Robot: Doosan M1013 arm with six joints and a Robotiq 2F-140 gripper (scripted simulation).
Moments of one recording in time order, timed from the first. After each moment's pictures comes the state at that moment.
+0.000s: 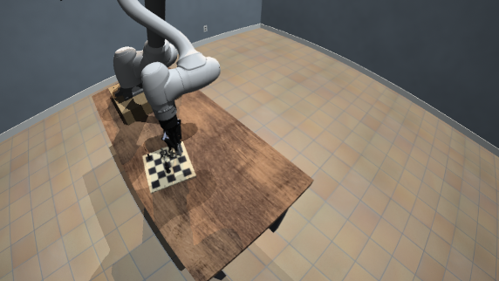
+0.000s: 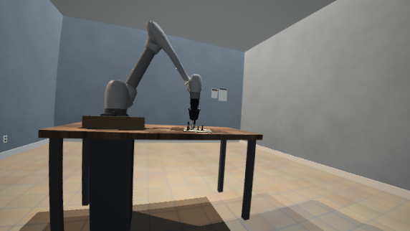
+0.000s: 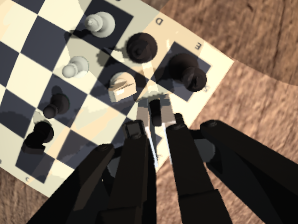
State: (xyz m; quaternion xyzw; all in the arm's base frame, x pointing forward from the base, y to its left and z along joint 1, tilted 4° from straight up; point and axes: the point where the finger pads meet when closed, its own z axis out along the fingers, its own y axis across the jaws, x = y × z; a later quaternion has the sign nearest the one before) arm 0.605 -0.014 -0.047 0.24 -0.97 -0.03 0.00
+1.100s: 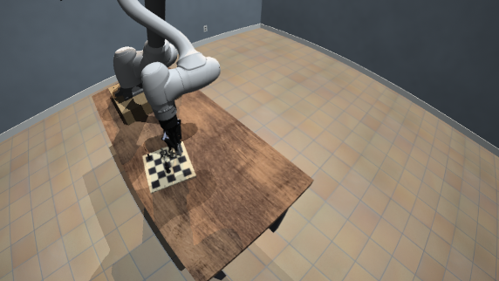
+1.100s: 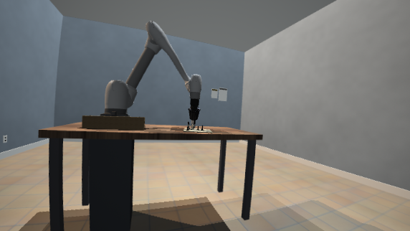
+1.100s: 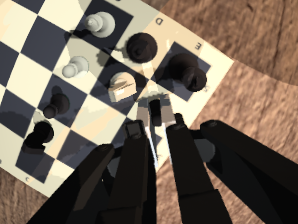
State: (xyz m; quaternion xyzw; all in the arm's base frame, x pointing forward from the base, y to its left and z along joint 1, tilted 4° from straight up) arm 0.605 -0.014 -0.047 0.24 -0.97 -0.03 0.00
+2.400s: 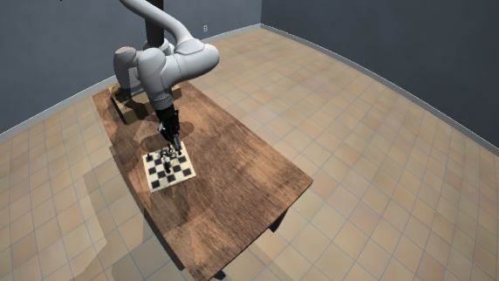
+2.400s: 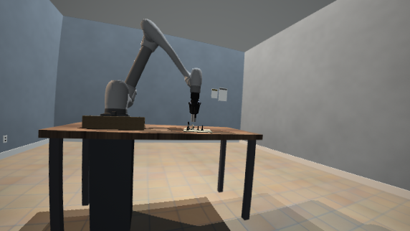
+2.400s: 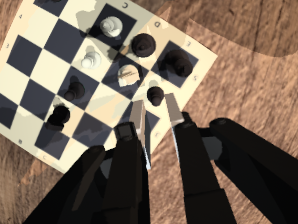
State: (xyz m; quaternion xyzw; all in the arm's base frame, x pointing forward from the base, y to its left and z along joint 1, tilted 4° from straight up) arm 0.606 -0.017 0.006 0.24 -0.97 -0.03 0.00
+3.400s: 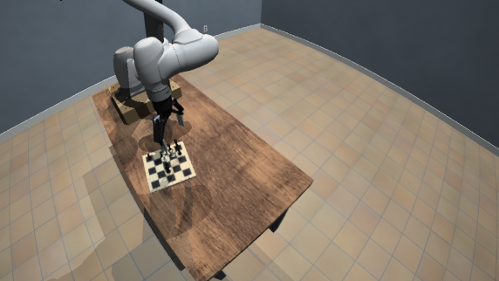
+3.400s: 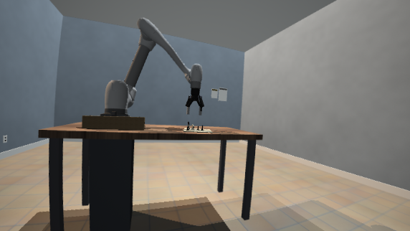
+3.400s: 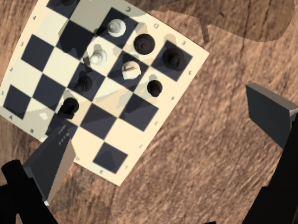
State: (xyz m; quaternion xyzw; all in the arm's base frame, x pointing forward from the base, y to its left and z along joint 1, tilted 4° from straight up) arm 0.607 -0.019 0.043 0.24 -0.97 -0.03 0.00
